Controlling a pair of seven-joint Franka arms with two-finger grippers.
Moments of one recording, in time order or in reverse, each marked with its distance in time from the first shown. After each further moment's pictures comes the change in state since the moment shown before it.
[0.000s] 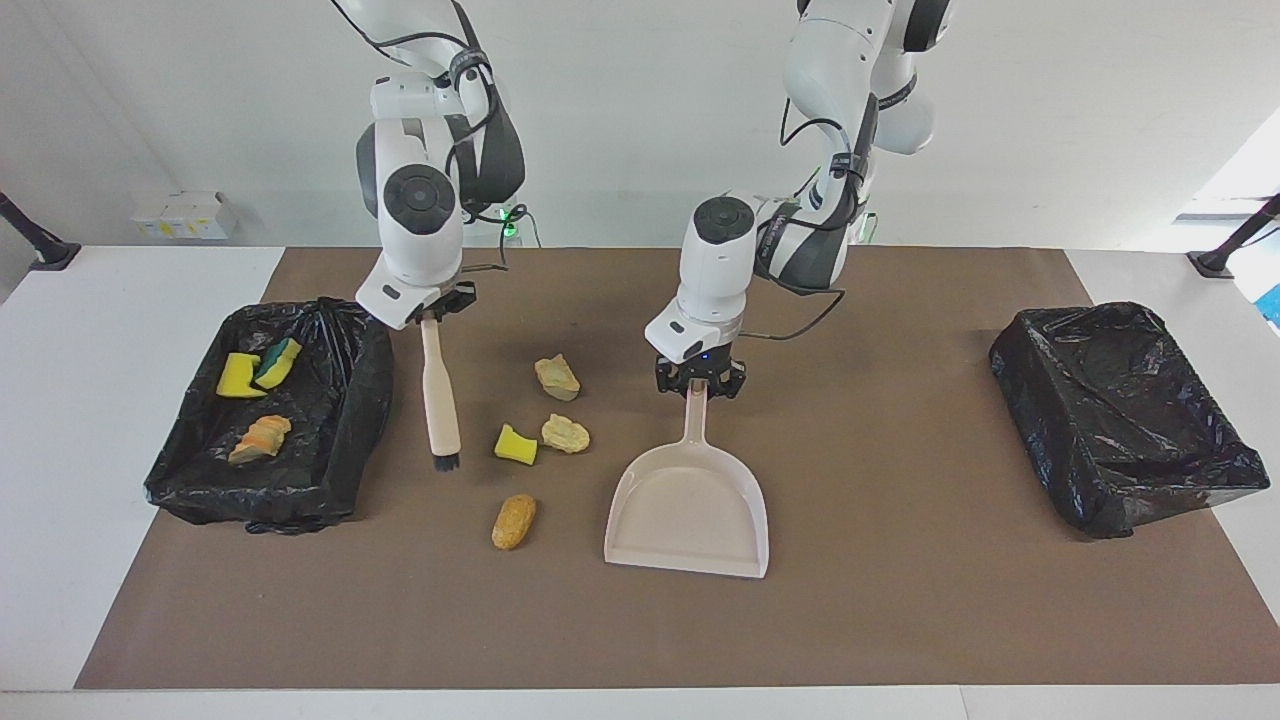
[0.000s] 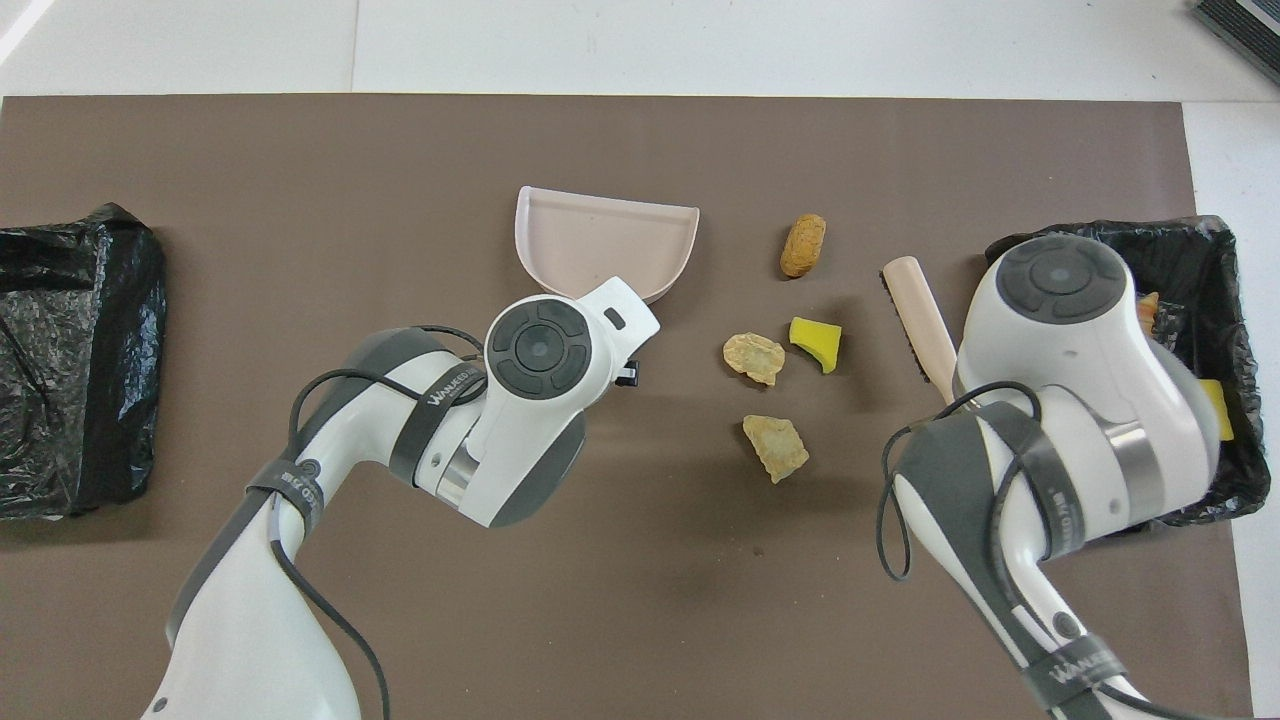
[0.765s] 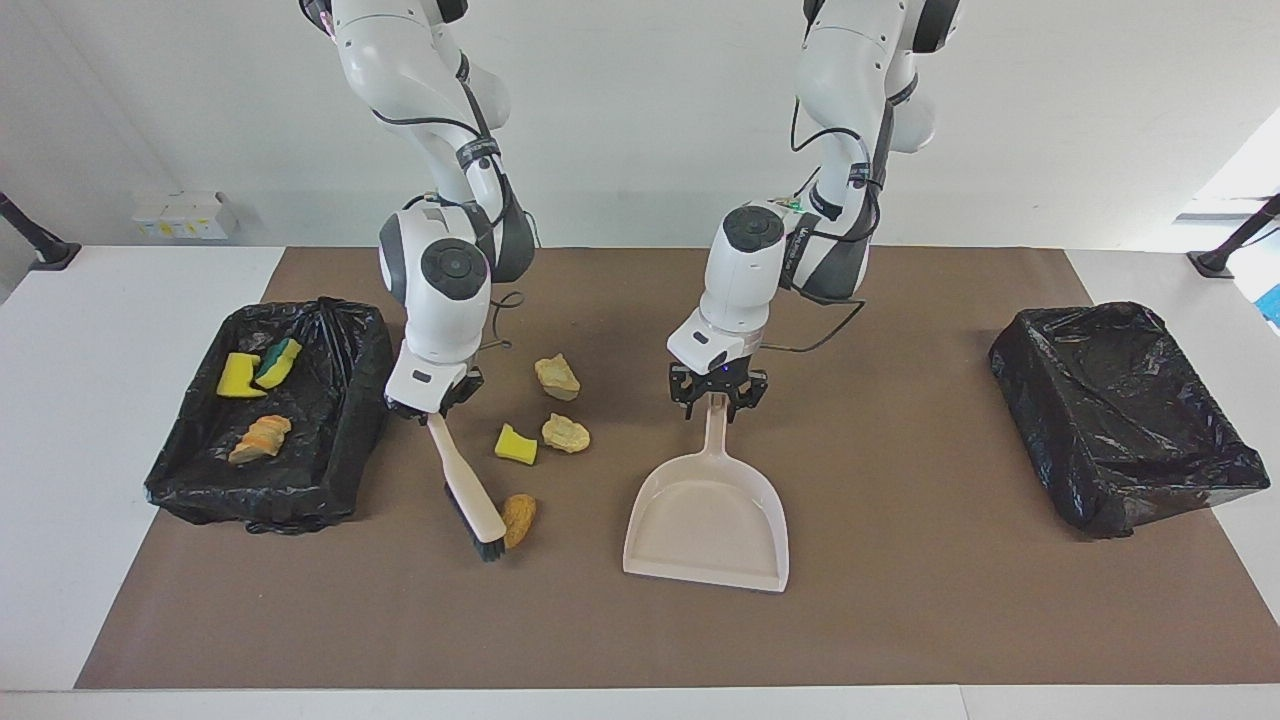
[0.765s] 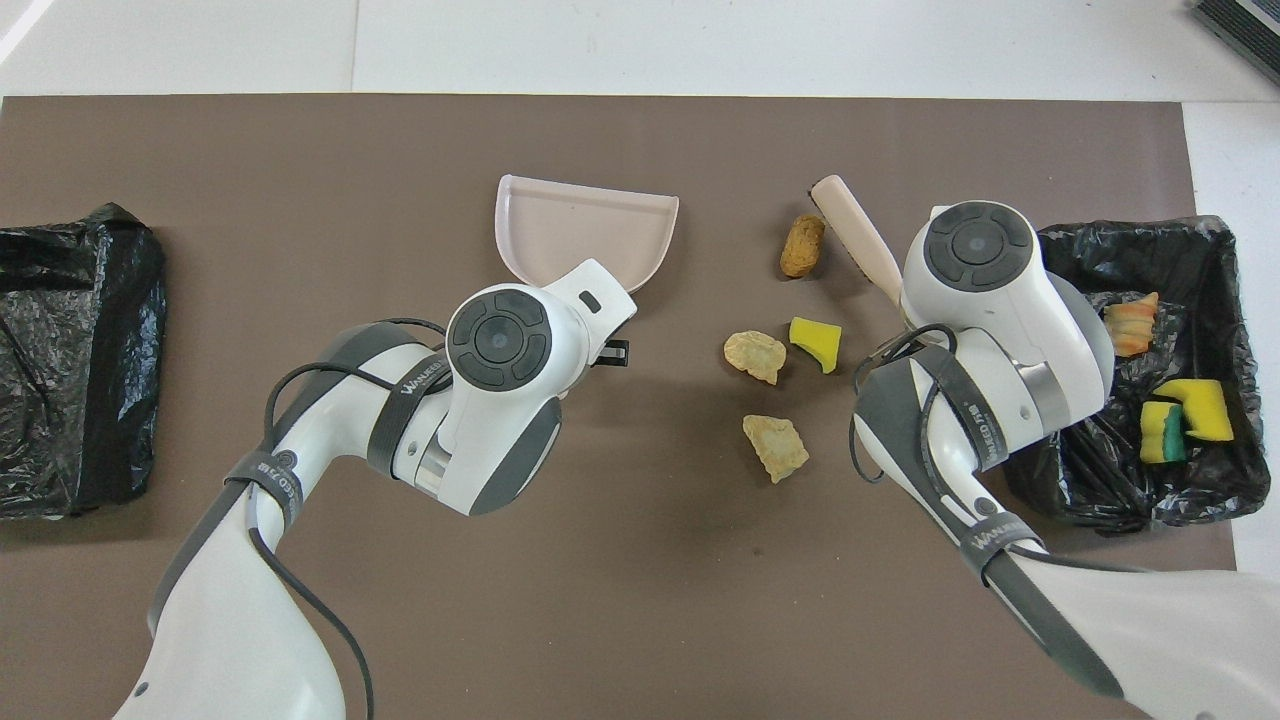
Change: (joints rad) left arm 0.028 0.000 -0.011 -0.012 -0.010 0.095 0.035; right arm -0.015 0.248 -0.004 0.154 -0.119 0.324 -0.141
